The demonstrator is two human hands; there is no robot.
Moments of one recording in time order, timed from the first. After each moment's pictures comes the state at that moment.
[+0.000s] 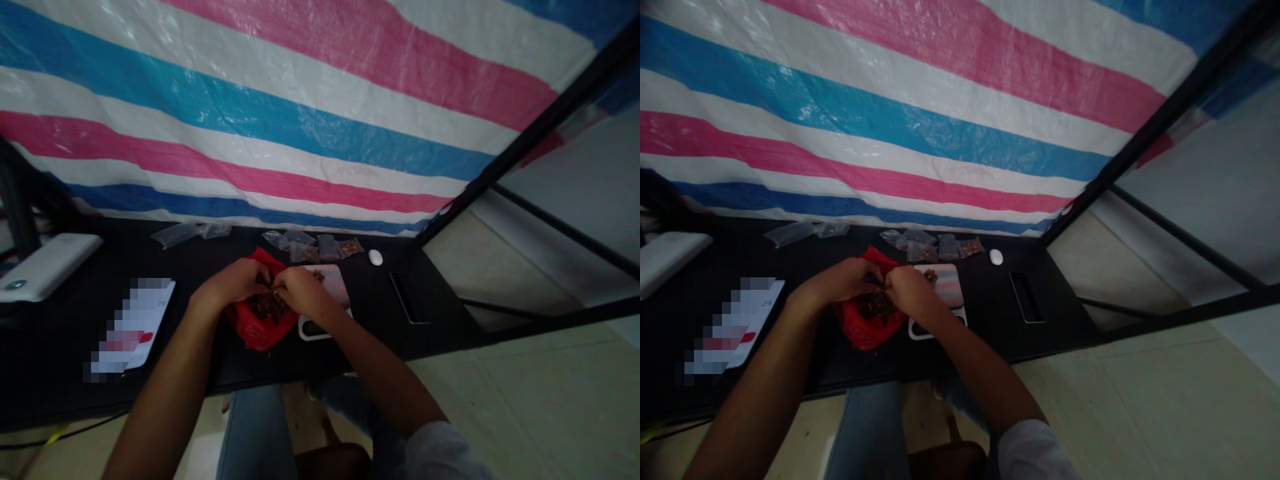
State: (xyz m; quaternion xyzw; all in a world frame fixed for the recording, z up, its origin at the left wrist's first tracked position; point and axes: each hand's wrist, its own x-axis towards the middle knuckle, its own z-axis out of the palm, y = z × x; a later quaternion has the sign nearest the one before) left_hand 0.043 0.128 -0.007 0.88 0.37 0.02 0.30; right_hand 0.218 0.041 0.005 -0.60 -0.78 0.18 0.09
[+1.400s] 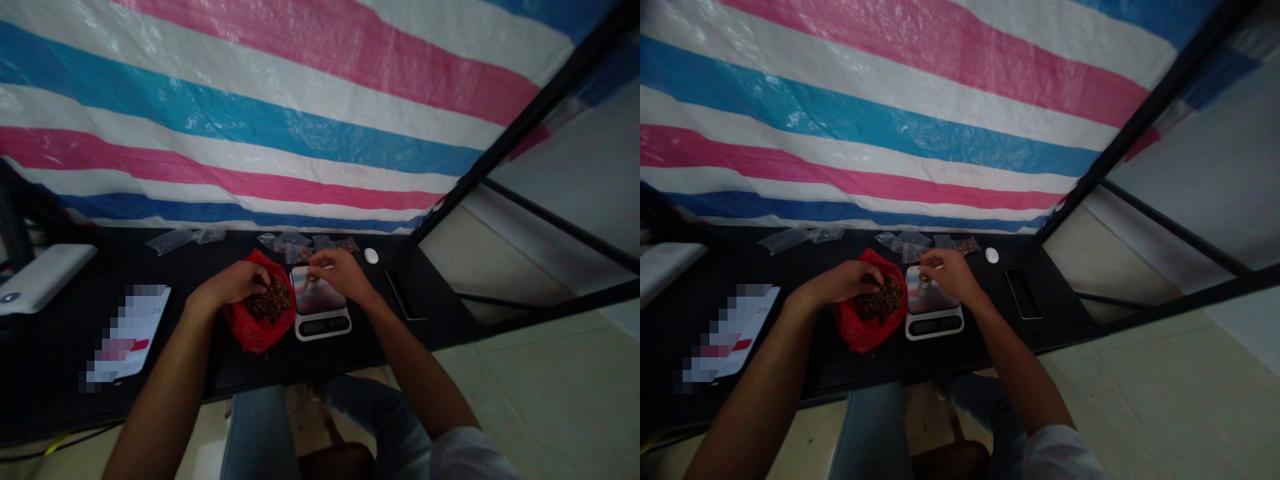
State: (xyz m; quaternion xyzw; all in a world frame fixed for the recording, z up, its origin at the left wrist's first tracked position) left_hand 0.048 0.135 -0.009 0.88 0.33 0.00 0.35; right_hand 0.304 0.032 0.014 -0.60 -0.62 0.30 0.41
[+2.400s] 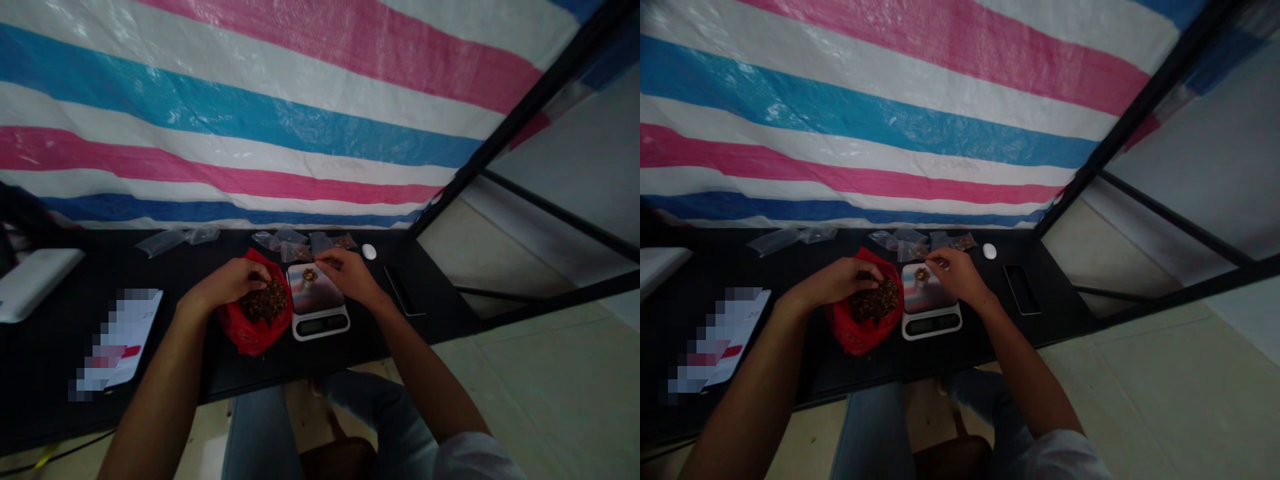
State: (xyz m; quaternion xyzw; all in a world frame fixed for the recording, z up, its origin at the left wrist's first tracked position) left_hand 0.050 0.135 -0.009 0.88 0.31 0.04 0.37; right_hand 0.323 0.016 0.007 -0.59 -0.66 0.22 0.42
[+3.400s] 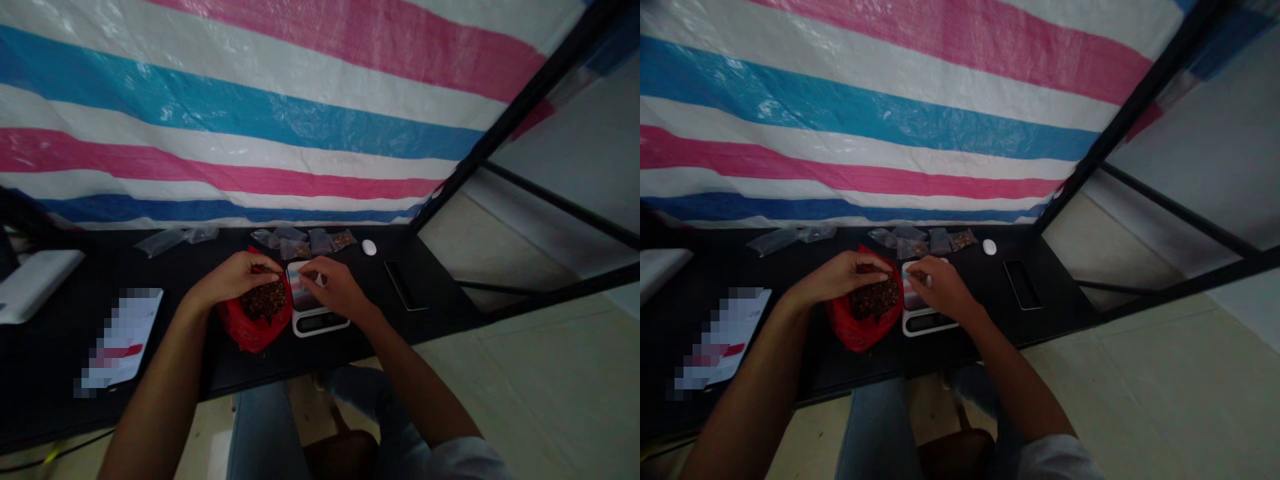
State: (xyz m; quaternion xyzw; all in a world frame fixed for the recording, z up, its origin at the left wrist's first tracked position) left_hand 0.062 0.120 0.006 0.83 0.29 0.13 0.46; right_hand 0.290 -0.004 0.001 -0.53 -0.73 0.17 0.40
